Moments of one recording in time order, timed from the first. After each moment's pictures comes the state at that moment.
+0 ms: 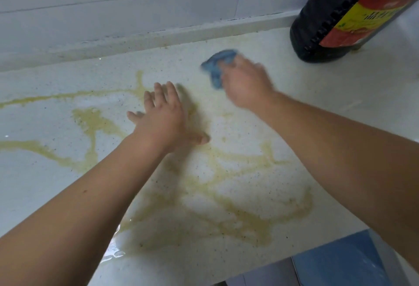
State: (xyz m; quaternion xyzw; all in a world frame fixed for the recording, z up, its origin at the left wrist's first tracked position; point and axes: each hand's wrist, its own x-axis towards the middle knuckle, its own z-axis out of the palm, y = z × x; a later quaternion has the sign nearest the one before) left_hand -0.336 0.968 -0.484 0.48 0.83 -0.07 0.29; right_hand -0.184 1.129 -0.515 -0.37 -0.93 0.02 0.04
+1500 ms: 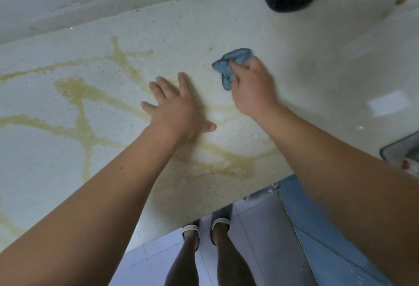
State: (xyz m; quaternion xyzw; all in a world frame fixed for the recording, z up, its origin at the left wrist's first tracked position) left_hand -0.264 0.920 -0.501 0.52 0.80 -0.09 0.28; right_hand -0.099 1.004 -0.512 -0.57 -0.81 0.13 0.10
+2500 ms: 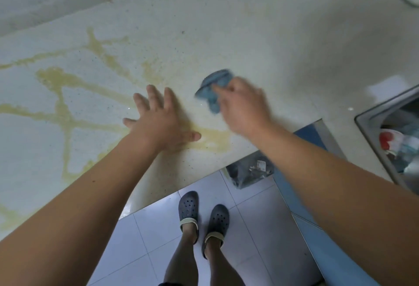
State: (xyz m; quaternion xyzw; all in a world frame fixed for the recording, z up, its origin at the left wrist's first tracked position) left_hand -0.225 0.853 -0.498 0.54 0.78 -0.14 0.28; right_hand -0.020 0.916 -0.504 -0.50 -0.85 0.16 0.11
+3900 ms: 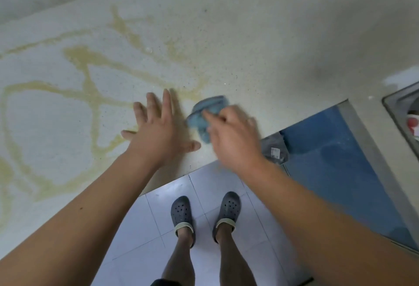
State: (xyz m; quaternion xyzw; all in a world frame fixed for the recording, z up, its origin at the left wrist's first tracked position) left_hand -0.272 0.768 -0.513 0.57 0.77 -0.10 0.26; right_hand -0.074 0.790 -0.529 -0.51 -0.83 0.18 0.11
